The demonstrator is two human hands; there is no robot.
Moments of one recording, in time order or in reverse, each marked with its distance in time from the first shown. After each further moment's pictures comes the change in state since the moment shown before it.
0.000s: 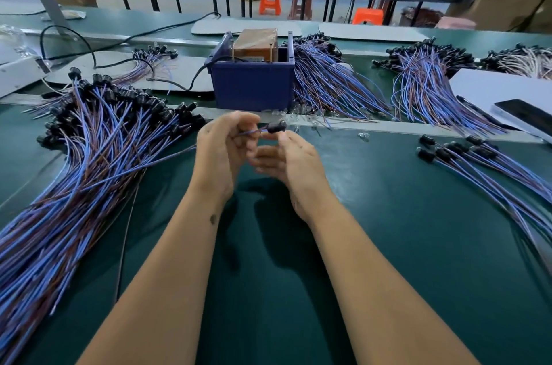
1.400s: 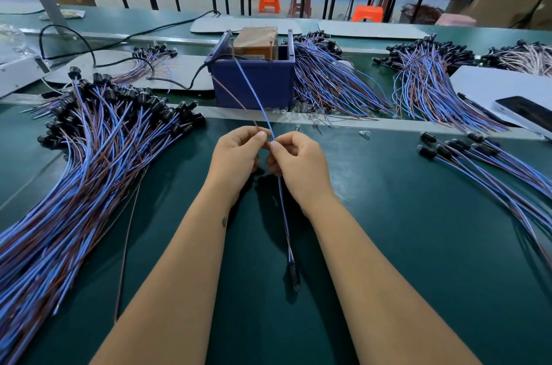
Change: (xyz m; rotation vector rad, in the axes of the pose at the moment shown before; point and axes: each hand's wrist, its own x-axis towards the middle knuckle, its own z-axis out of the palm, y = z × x) left_hand 0.004 -0.022 -0.006 0.560 0.070 -0.102; right_hand 0.001 0.004 -0.007 -0.450 0.201 -0.176
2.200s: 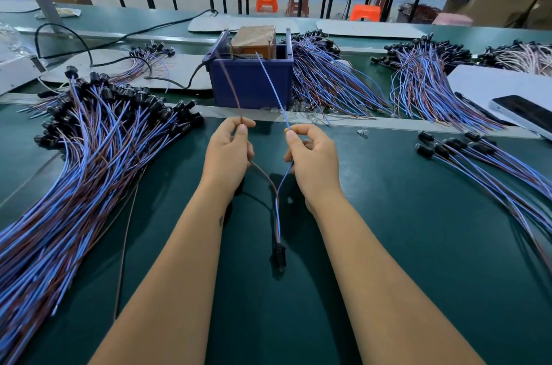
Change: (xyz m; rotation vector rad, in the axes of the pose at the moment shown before) left_hand 0.008 -0.007 -0.007 0.079 0.095 0.035; right_hand 0.003 0.001 -0.011 0.032 0.133 -0.006
